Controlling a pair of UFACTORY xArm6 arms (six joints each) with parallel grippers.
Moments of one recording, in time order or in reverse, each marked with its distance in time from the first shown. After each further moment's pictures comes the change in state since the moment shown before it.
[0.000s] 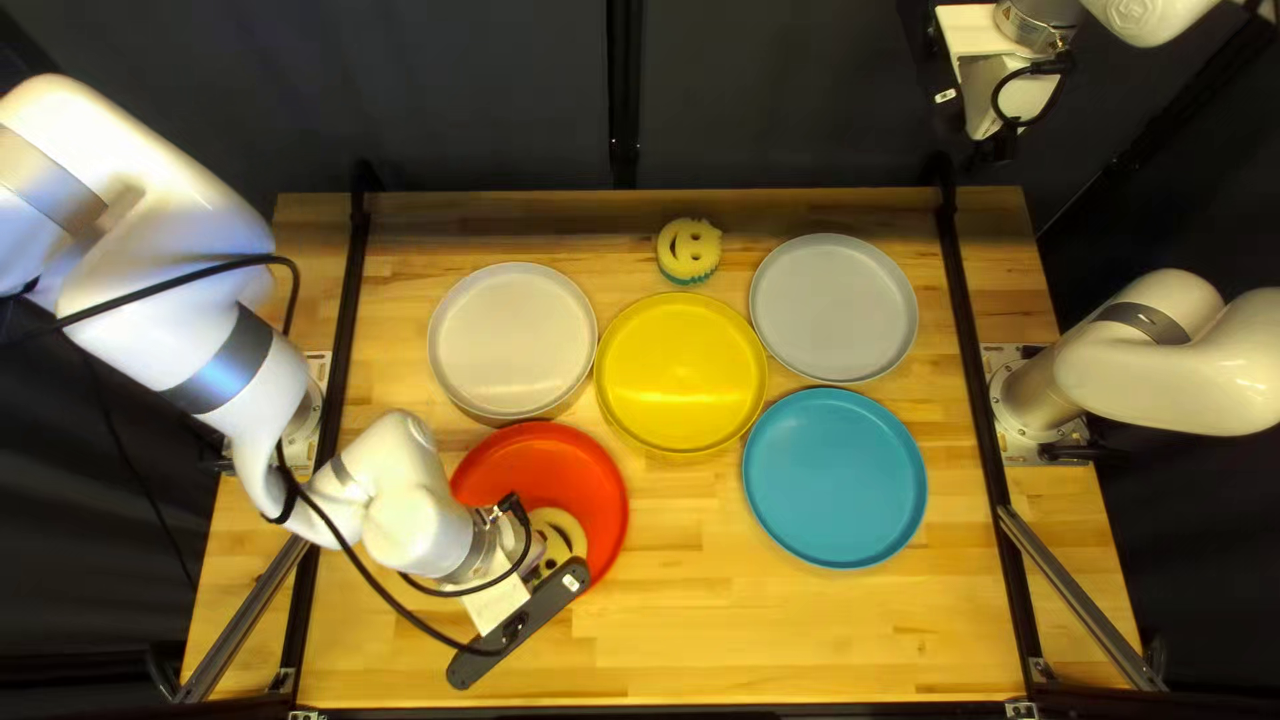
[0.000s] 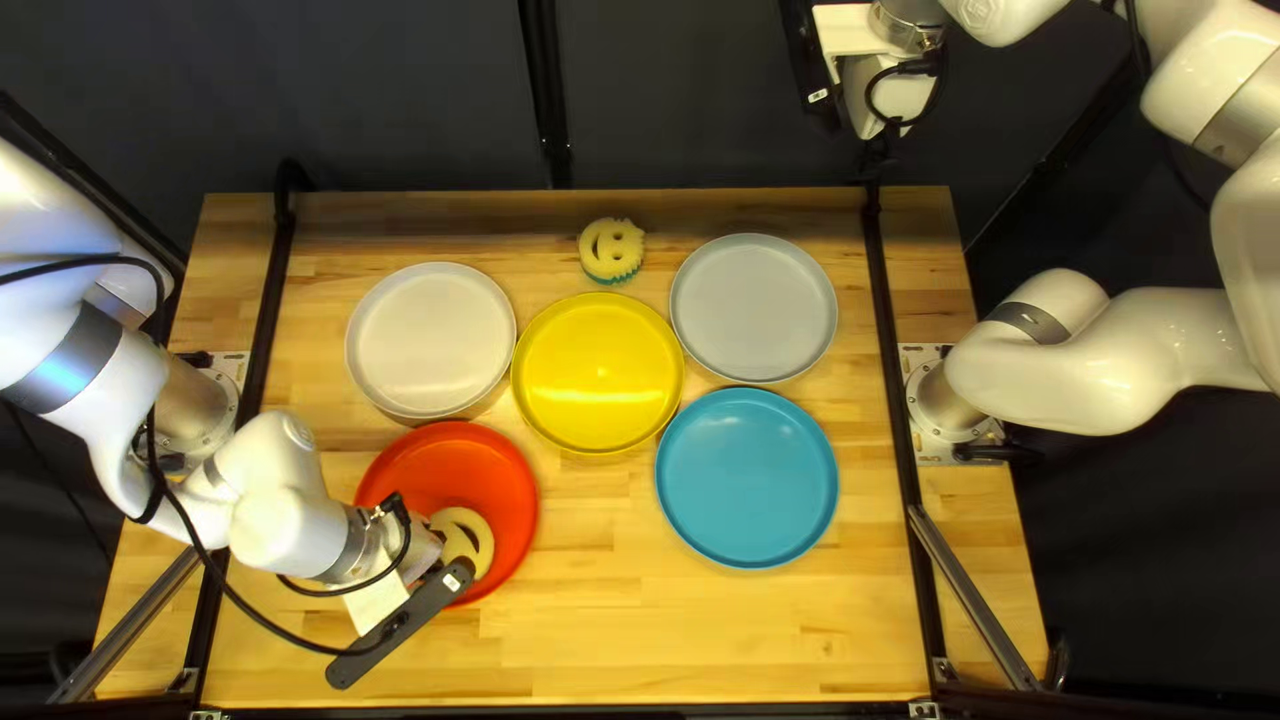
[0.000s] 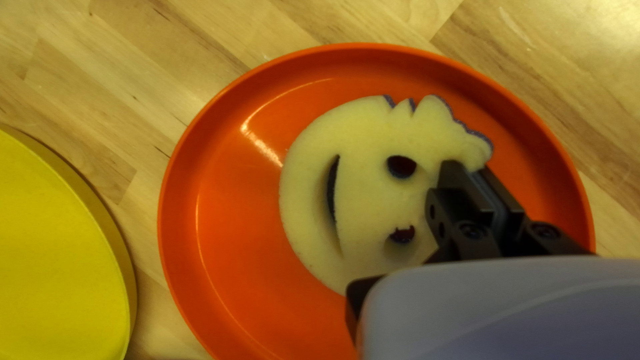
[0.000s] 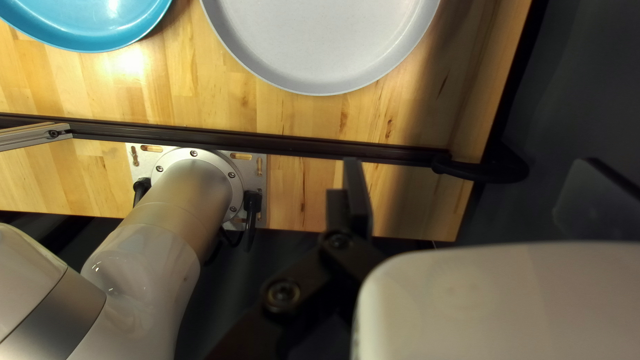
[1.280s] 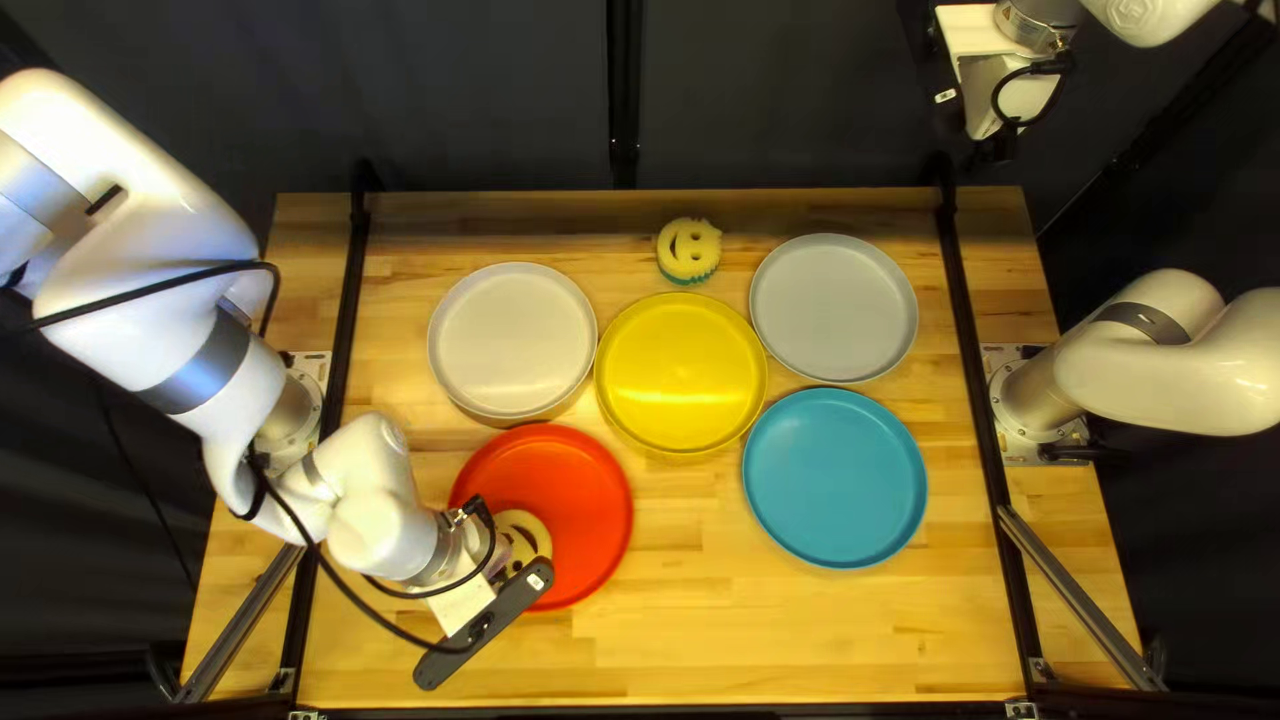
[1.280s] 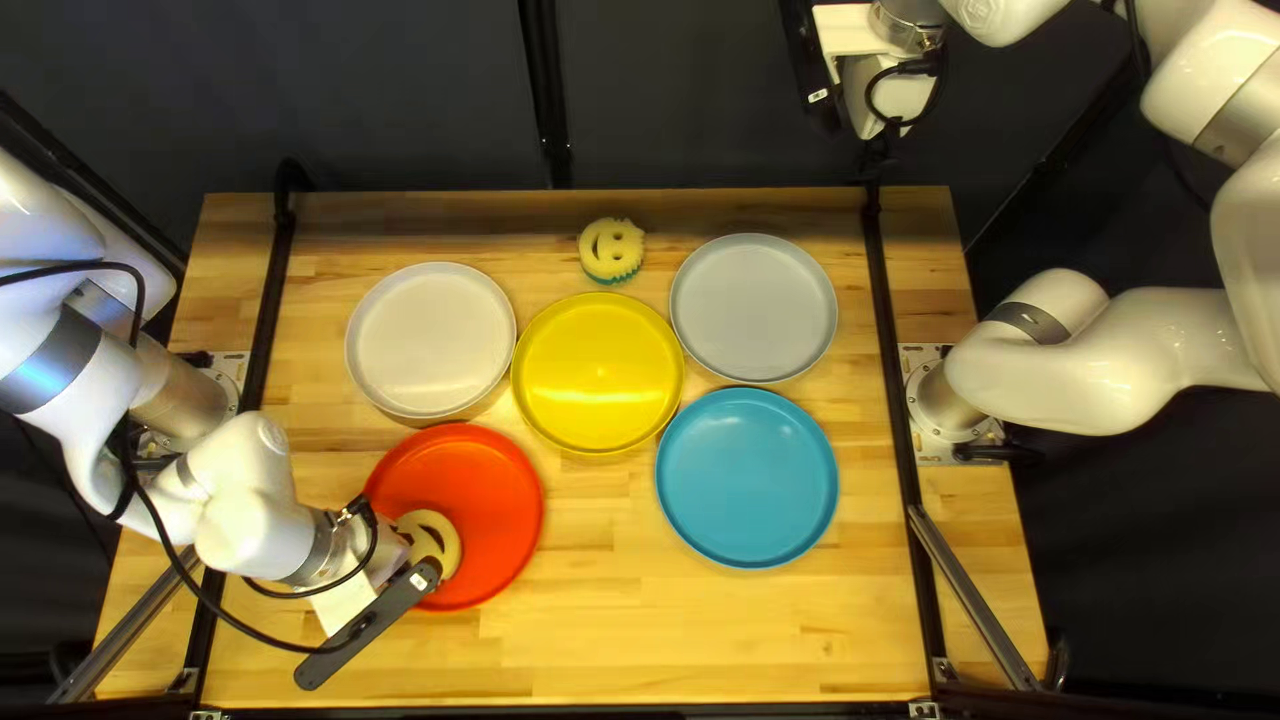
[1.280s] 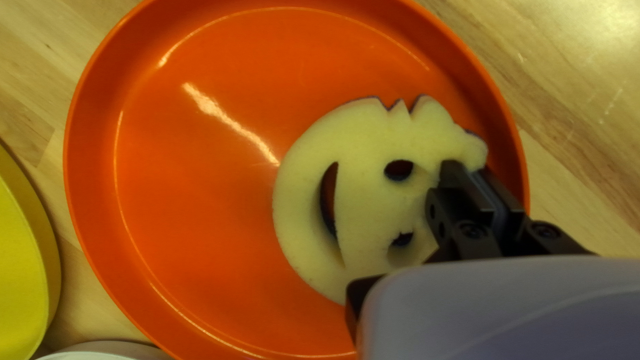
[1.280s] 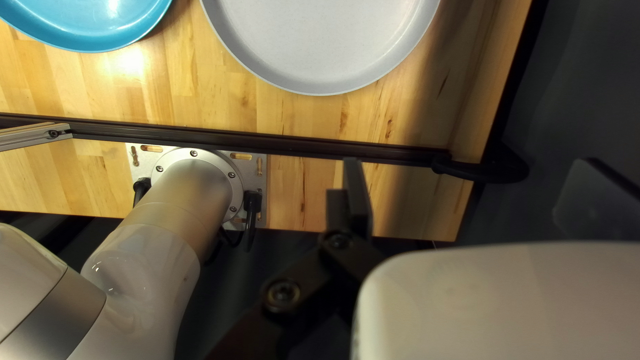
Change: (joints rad) left arm -0.037 -0.070 0.111 0.015 -0.023 -0.108; right arm 0.000 0.000 0.000 0.000 0.000 0.000
